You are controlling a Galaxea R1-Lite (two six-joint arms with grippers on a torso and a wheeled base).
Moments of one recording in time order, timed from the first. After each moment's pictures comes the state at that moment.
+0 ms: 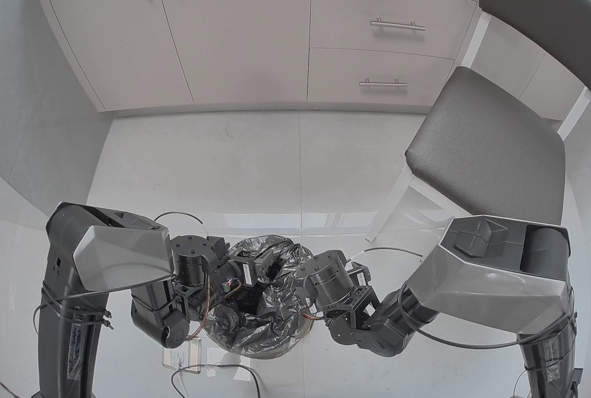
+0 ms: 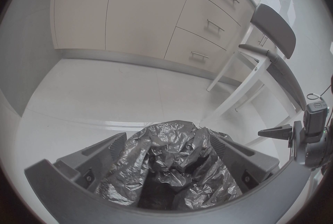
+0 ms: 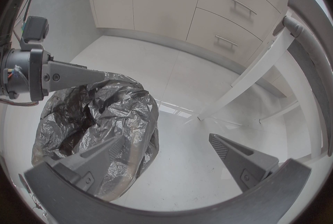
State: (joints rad) left arm -0.45 2.47 -0.67 -1.52 0.02 -0.22; right arm 0.85 2.41 -1.06 -0.72 -0.68 0.15
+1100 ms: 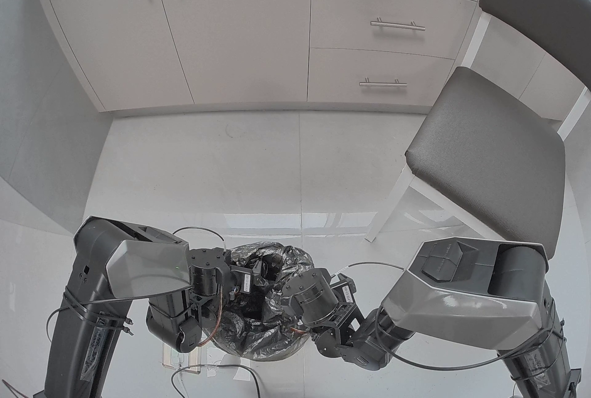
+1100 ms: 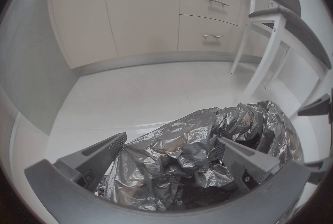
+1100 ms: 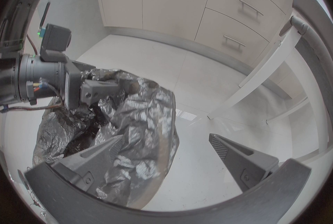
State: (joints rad) left arm -0.46 2.61 -0.75 -1.53 0.27 -0.02; right arm 0.89 2.50 -1.09 -0.79 -0.68 0.14
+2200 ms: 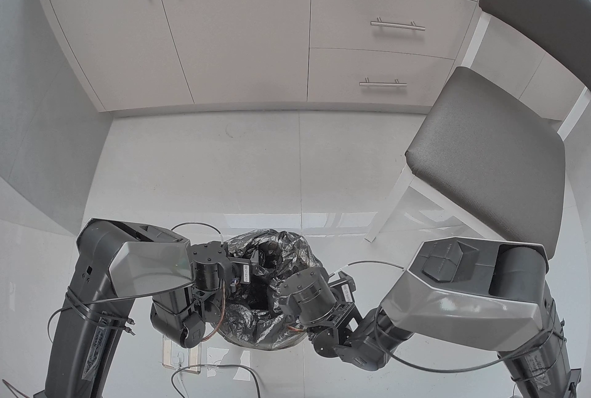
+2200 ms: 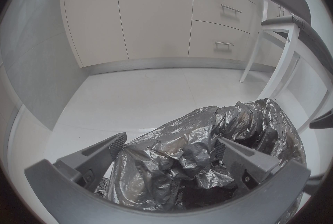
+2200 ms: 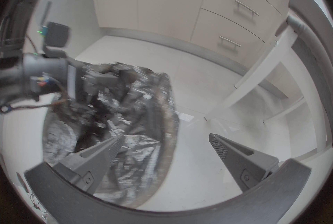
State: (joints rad) left arm -0.45 2.62 -0.81 -1.53 0.34 -0.07; right arm 0.89 2.50 -1.10 -0.79 -0.71 0.14
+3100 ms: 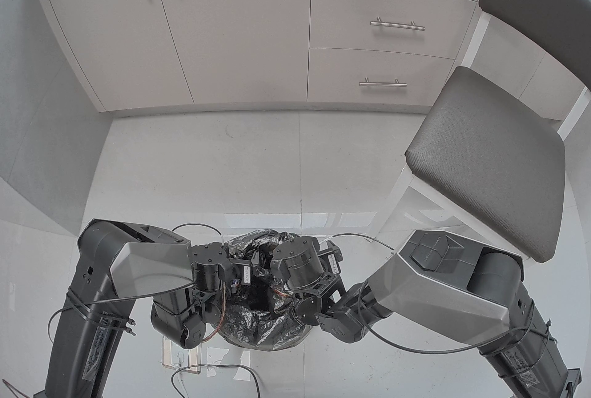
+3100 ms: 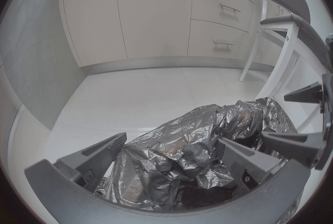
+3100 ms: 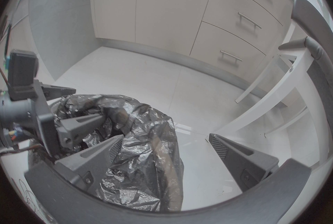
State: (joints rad) left arm -0.46 2.63 -0.81 -1.53 0.34 -0.07; right arm 0.83 2.61 -1.40 -0.76 -0.71 0.02
